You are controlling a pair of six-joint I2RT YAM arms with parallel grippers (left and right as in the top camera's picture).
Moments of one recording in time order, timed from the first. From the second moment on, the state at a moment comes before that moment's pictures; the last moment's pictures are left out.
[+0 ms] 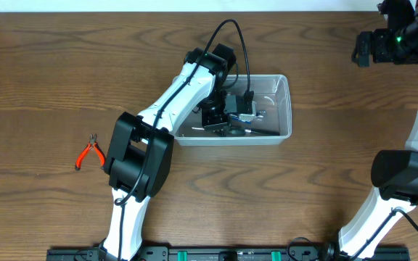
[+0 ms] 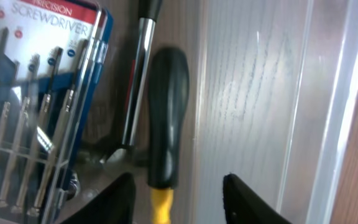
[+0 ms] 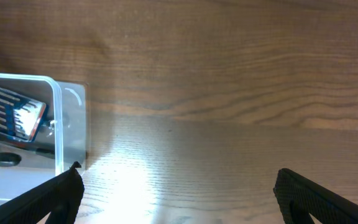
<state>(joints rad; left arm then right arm) -0.51 2.20 1.83 -1.26 0.33 1.04 -0.20 2.05 2.38 -1.56 -0.11 -0.22</state>
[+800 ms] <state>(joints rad) -0.22 1.64 1.87 -1.51 -0.17 0.35 -0.20 2.05 2.38 -1.60 -0.11 -0.22</state>
